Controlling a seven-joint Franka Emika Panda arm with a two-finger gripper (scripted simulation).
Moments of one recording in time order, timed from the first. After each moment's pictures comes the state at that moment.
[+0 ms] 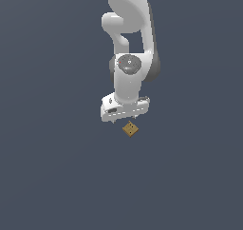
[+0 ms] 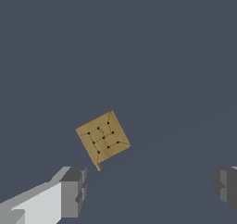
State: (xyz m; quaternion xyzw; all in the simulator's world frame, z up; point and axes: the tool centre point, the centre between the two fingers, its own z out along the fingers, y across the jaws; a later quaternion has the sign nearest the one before) arm -0.009 0.012 0.133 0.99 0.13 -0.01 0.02
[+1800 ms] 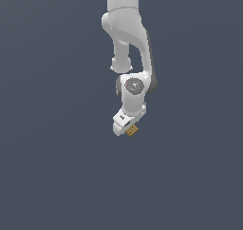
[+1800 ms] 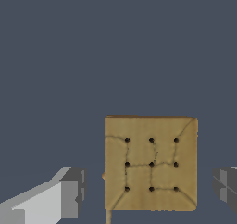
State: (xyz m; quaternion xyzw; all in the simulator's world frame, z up) arm -0.031 0.046 0.032 0.93 0.36 0.00 0.00
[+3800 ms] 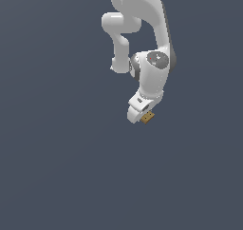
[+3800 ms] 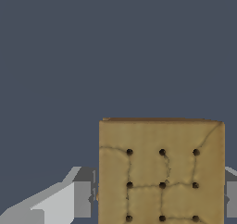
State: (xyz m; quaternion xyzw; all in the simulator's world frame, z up) arm -0.044 0.109 0.125 0.93 0.36 0.00 0.00
